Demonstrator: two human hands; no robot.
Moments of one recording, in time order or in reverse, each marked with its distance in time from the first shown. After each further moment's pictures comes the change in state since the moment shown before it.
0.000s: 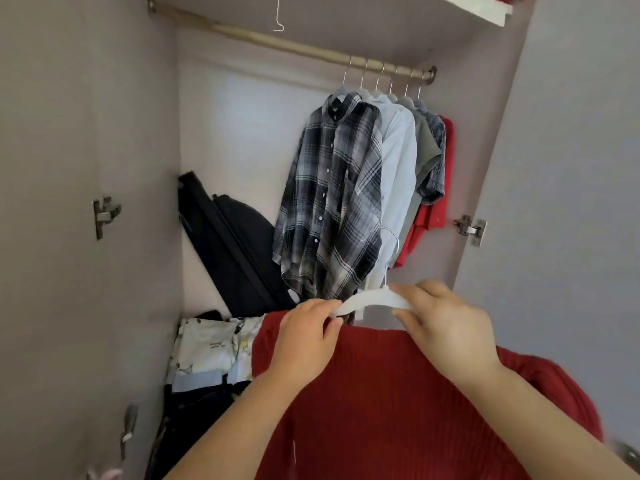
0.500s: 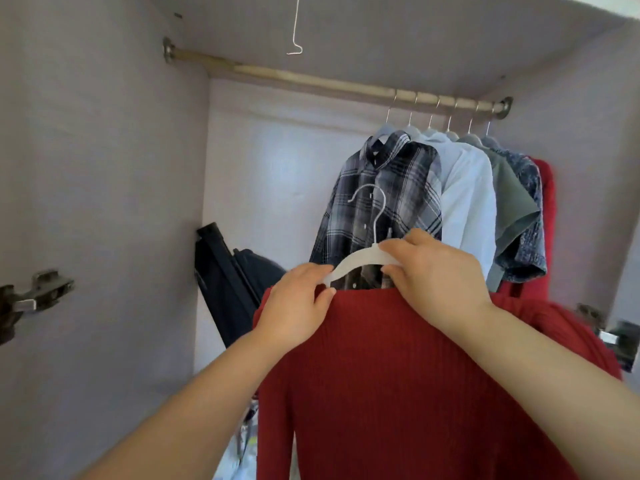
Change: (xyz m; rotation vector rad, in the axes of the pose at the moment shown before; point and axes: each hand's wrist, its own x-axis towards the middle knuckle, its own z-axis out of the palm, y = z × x) left_hand 0.235 -0.087 -0.014 0.181 0.100 0.028; right_hand 0.245 0.036 0.129 -0.036 -0.033 -0.182
